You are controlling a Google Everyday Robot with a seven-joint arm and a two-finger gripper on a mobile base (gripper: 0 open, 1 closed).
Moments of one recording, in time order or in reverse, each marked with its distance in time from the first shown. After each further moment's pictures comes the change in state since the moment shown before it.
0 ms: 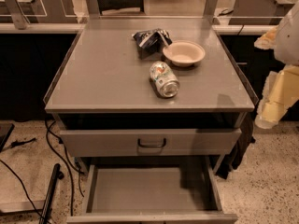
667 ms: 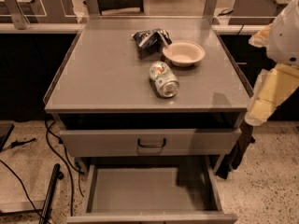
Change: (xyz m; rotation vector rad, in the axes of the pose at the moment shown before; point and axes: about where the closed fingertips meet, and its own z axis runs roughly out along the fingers) arm -0.015 -0.002 0.004 0.020 -0.043 0.008
